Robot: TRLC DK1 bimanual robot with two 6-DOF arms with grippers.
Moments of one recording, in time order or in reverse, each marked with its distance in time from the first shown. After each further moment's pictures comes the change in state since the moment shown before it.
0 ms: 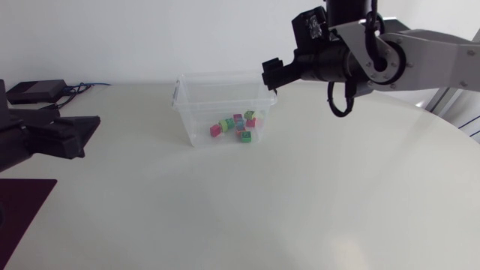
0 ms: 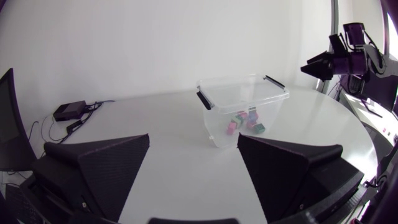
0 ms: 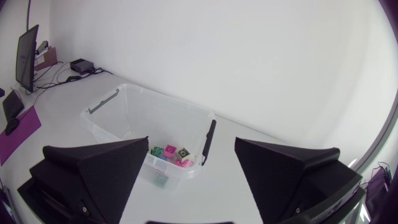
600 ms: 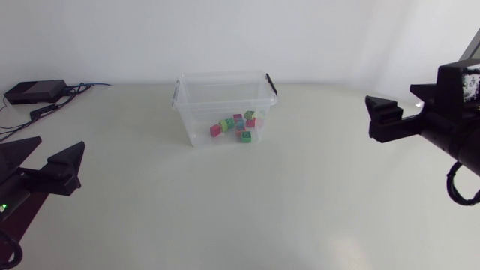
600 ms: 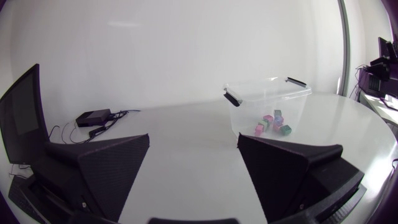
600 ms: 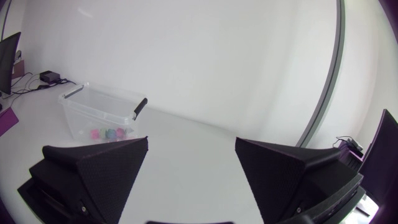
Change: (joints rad) left arm 0.135 -0.266 -0.318 0.213 0.000 0.066; right arm -0.226 -0.777 -0.600 0.010 0.059 -0.076
